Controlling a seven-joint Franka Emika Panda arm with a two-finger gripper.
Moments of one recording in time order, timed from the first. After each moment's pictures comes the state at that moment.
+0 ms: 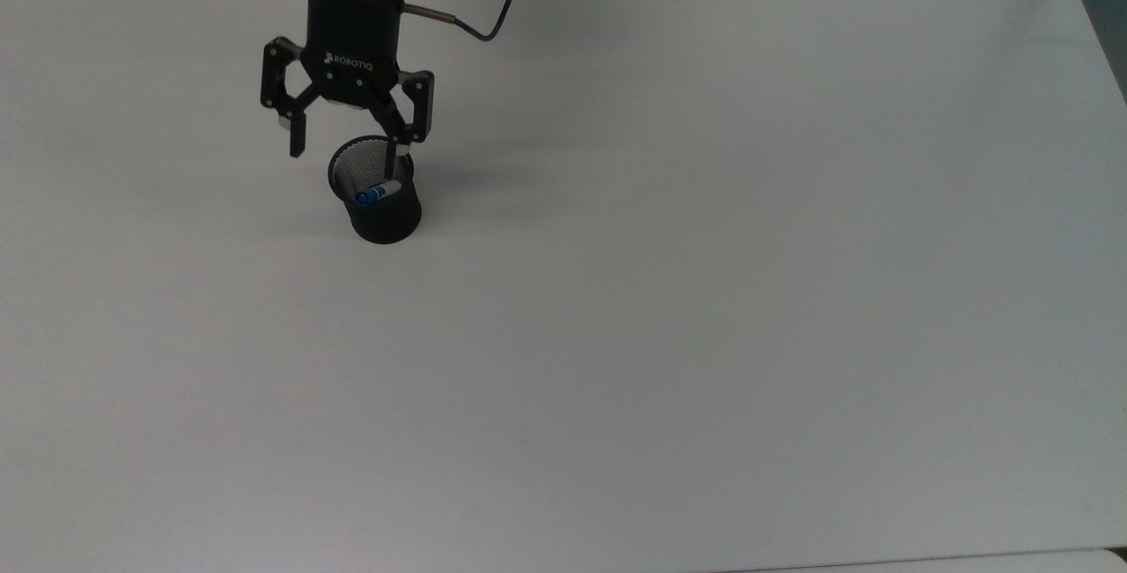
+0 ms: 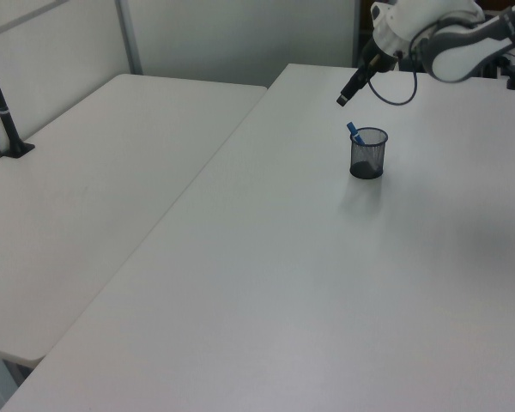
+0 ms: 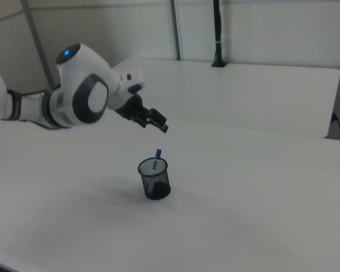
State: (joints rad) arm -0.31 0.02 0.21 -2.10 -0.34 2.67 0.28
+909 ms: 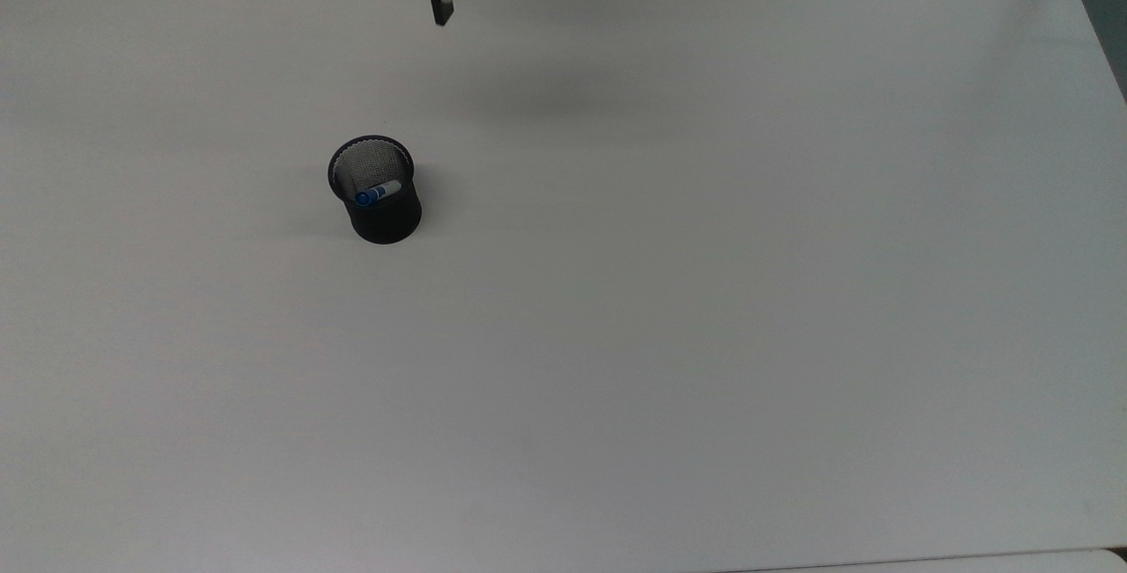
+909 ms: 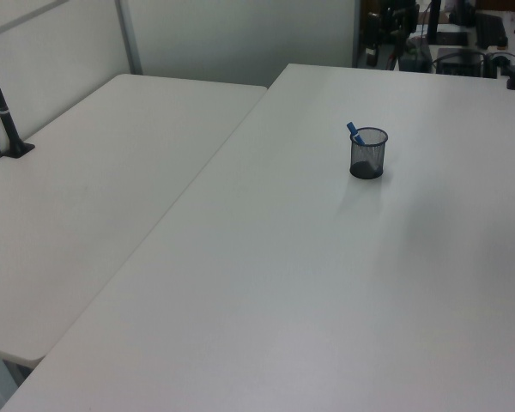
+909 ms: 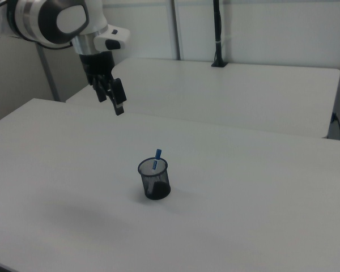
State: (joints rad) arm -0.26 -0.02 0.20 -1.66 0.03 1.73 0.32
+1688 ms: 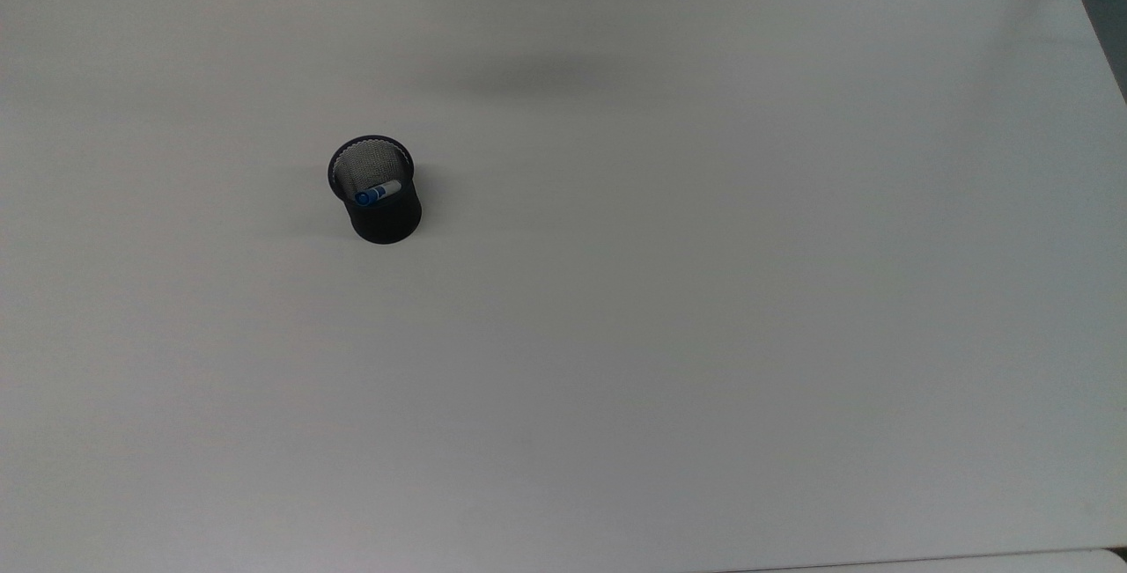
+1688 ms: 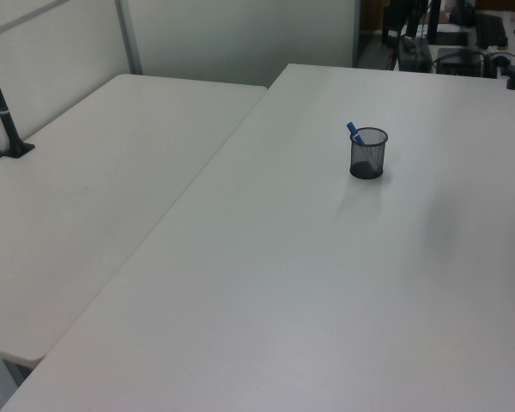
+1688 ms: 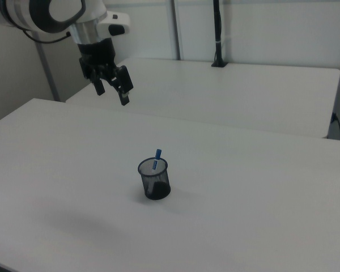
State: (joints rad) arm -0.07 -0.07 -0.04 -1.64 0.03 1.70 0.07
